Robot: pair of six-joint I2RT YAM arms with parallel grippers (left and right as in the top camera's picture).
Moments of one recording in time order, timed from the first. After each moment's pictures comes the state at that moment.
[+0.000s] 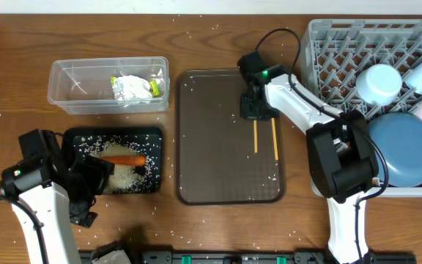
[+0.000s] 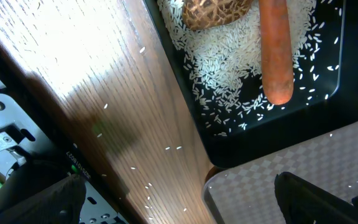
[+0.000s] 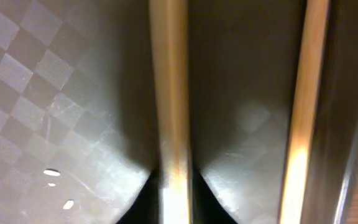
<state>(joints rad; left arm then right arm) 0.46 1.11 0.95 -1.36 0.17 -0.78 0.44 2.20 1.63 -0.86 0.02 0.51</state>
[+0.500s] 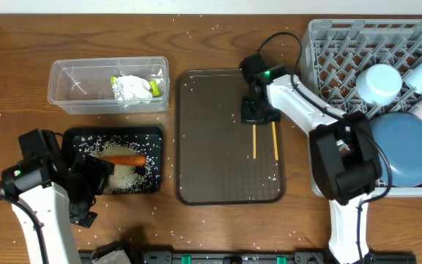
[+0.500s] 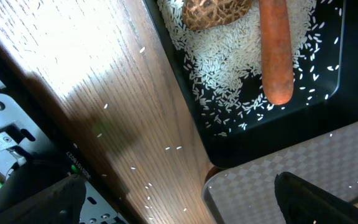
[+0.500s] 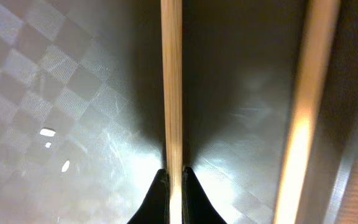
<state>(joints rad) 0.46 1.11 0.95 -1.36 0.17 -0.78 0.42 2.15 1.61 -0.92 -0.05 0.49</state>
